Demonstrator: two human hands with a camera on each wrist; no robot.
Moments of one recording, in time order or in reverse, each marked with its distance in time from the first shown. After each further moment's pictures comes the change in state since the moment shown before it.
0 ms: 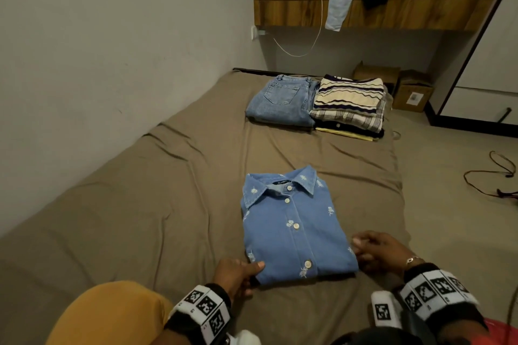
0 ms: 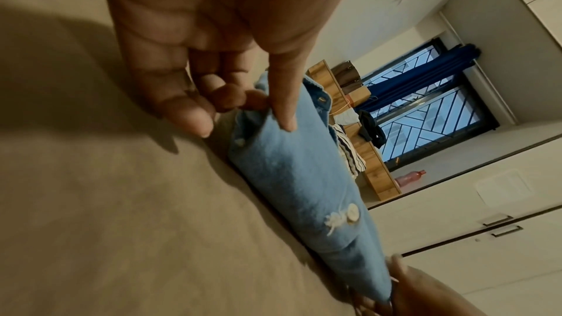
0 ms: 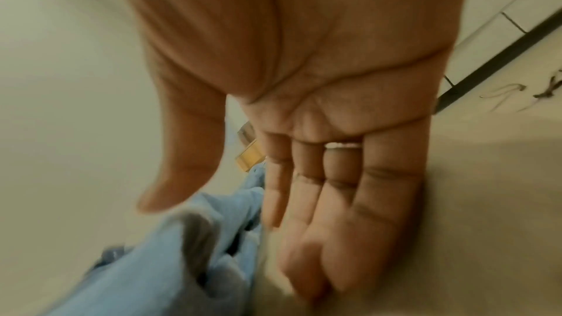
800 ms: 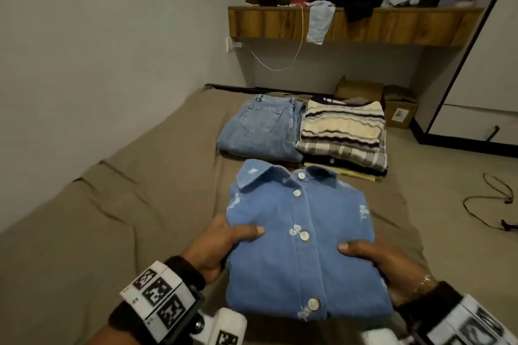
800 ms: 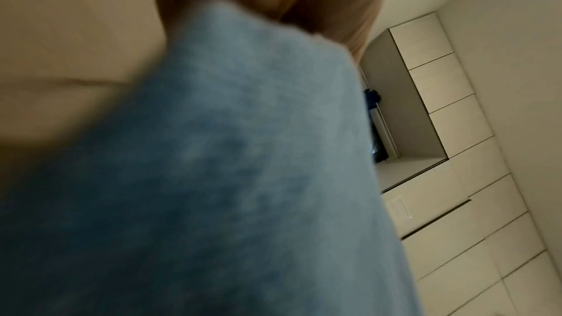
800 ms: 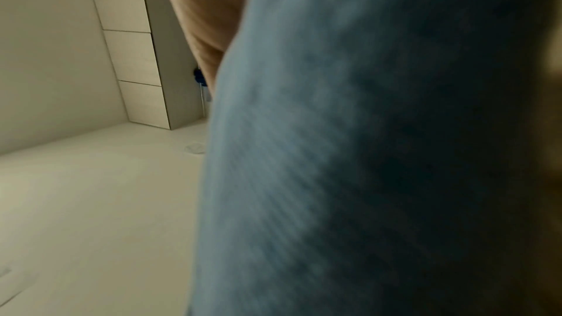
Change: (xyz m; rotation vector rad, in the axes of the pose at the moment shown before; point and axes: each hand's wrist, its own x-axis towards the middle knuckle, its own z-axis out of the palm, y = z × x) left_hand 0.110 0.204 0.040 -0.080 -0.390 0.337; right_hand 0.083 -0.135 0.029 0.268 -0.195 -0.109
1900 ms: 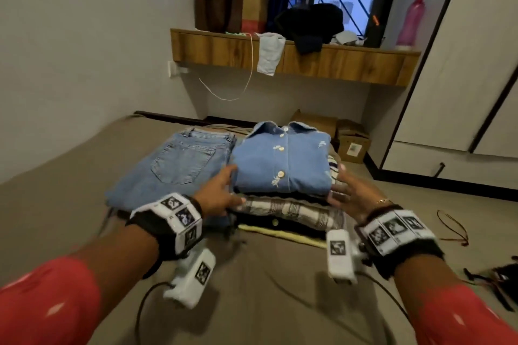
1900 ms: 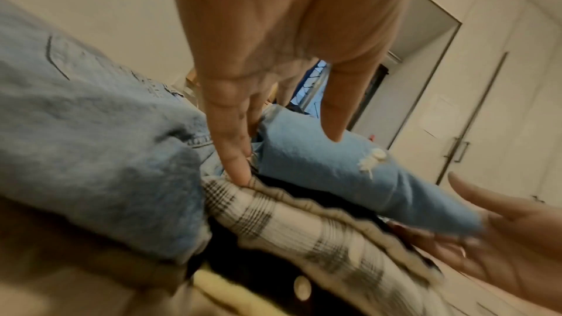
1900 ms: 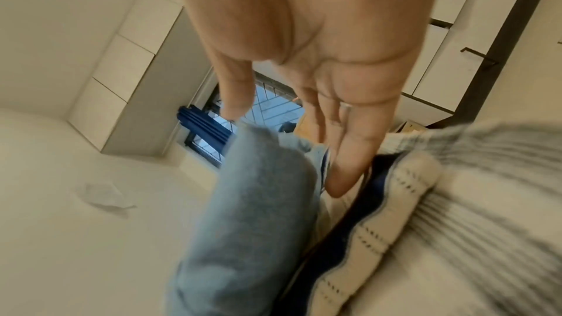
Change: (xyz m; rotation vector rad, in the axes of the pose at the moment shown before) left_hand 0.324 0.049 0.074 0.670 -0.046 0.193; right_hand 0.209 -0.190 -0.175 -0.099 0.458 -0.312
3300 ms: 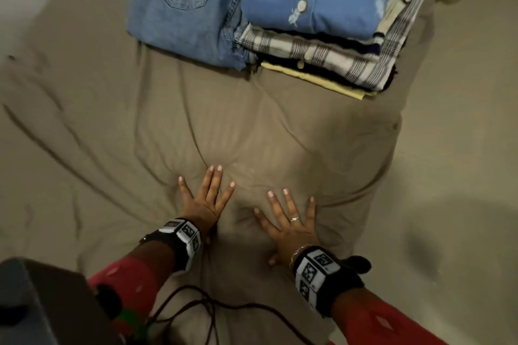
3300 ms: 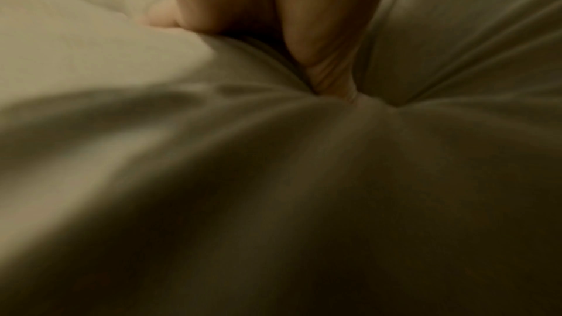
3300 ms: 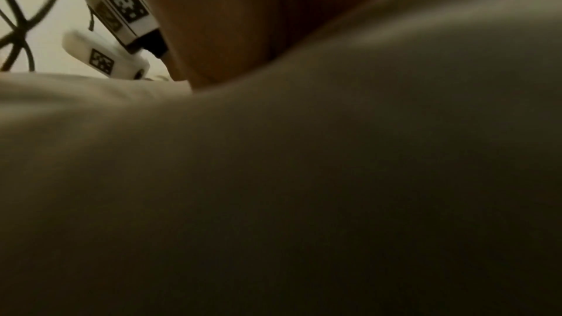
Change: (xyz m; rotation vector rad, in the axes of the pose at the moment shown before) left_hand -0.214 -0.095 0.105 1.316 -0.766 -0.656; right_hand -0.196 0.198 -0.014 -1.706 -1.068 -0.129
